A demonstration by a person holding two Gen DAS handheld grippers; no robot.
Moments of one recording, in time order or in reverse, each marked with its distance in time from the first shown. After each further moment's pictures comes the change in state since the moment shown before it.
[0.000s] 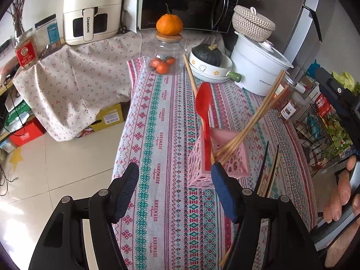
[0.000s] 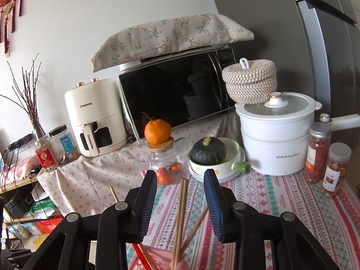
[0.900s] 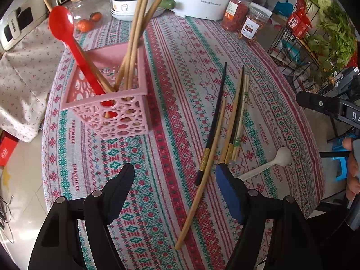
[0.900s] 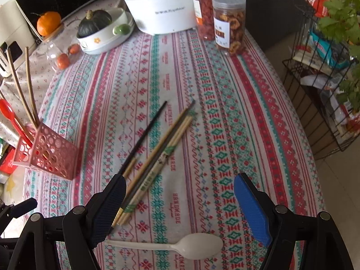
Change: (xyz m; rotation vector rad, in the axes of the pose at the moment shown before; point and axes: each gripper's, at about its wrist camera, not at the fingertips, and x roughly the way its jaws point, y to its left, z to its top) left arm 0.067 -0.117 -0.065 0.251 0.282 -0.094; right arm -0.027 -0.156 -0.078 0.167 0.688 -0.290
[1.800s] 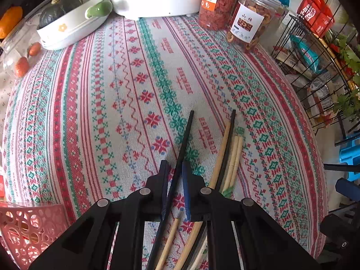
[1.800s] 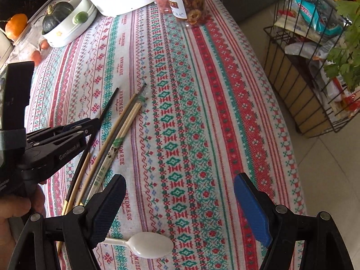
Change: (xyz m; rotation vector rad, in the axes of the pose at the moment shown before) left arm 0.119 -0.092 0.142 0.084 0.027 0.037; right arm 0.025 -0.065 0.013 0.084 0.140 0.003
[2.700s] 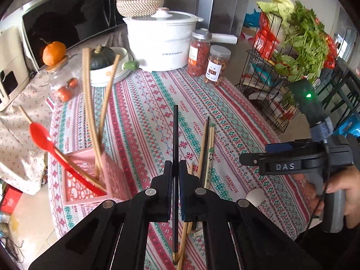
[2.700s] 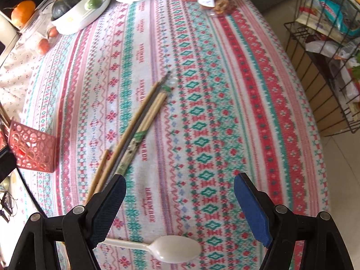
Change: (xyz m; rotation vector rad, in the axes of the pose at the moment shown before) left arm -0.174 0.041 -0.097 0.080 -0.274 -0.049; right arm 0.021 0.031 -0.003 -0.035 0.040 0.043
